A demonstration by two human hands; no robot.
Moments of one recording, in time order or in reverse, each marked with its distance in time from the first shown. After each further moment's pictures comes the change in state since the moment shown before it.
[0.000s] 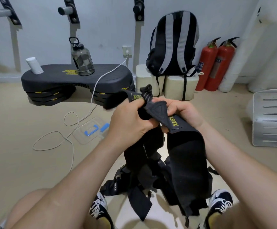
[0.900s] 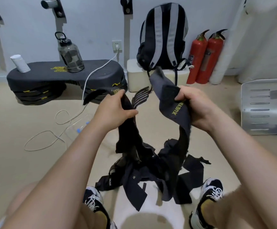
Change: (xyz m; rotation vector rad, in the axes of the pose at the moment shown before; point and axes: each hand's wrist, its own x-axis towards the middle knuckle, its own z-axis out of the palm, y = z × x) left_hand 0.020 -0.013 -0.003 0.215 -0.249 -0.308; right_hand -0.025 -0.019 -0.040 -0.281 0.431 -0.132
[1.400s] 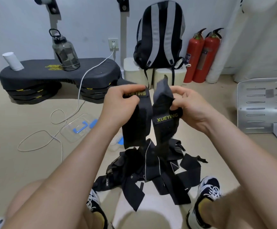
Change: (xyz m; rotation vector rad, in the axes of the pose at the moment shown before) left_hand -0.012 0.039 0.004 -0.551 0.110 0.004; right_hand 0.007 0.011 -0.009 -0.183 -0.035 -0.048
